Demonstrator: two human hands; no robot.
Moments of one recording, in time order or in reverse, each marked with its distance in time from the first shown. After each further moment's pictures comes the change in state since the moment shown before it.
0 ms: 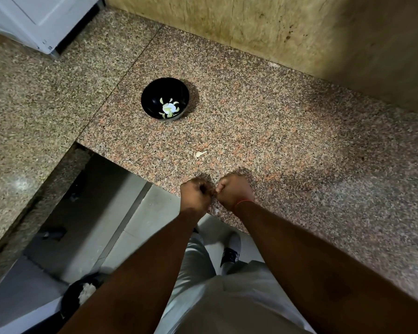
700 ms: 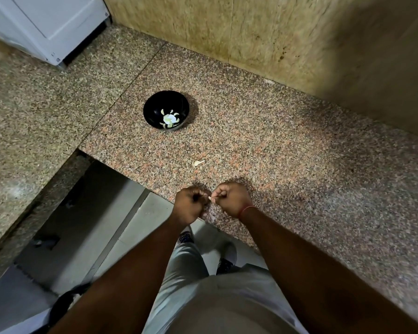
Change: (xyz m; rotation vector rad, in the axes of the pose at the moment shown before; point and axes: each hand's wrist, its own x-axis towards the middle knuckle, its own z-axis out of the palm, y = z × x) left_hand -0.001 -0.016 -0.013 -0.440 -0.228 -0.141; right_hand -0.005 0.010 -0.013 0.298 -0.078 0.000
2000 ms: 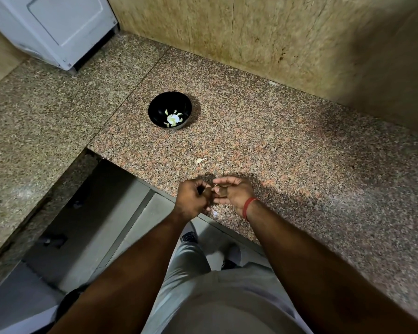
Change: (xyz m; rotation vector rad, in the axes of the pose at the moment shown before) left_hand -0.016 0.018 0.001 0.134 0.038 0.158; right_hand -0.008 -0.007 -0.001 0.774 0.005 0.250
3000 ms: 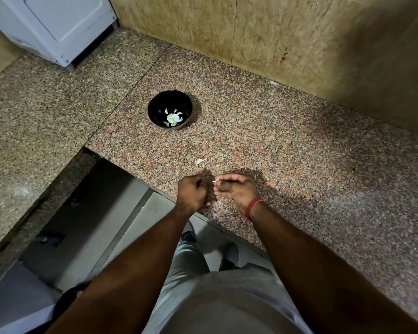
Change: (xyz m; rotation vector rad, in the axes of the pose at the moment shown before) left_hand 0.026 0.002 0.001 0.160 0.141 -0.040; right_hand 0.004 -0.006 -0.006 0.102 -0.042 -0.159
